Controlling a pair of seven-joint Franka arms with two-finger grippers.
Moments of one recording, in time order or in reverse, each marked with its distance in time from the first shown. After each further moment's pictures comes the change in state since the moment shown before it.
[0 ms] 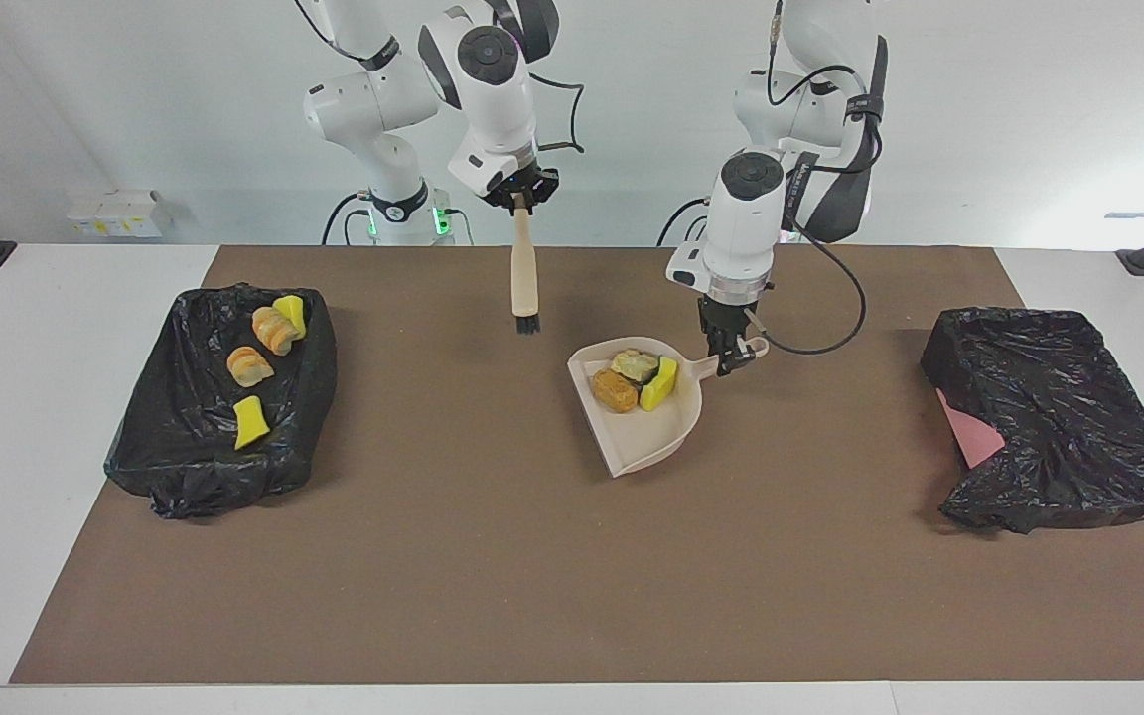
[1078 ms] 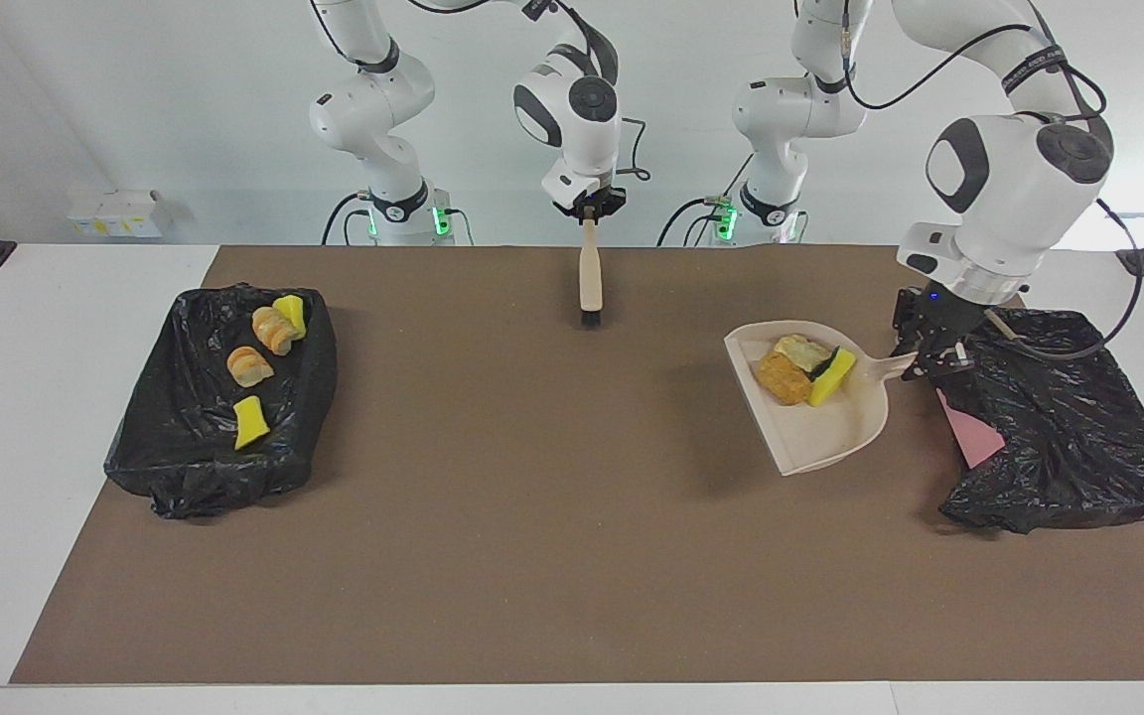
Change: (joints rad) left arm 0.500 0.004 0.007 0.220 -0.160 -0.215 0.723; right arm 0.375 0.229 0.005 -0.126 0.083 0.410 0.303
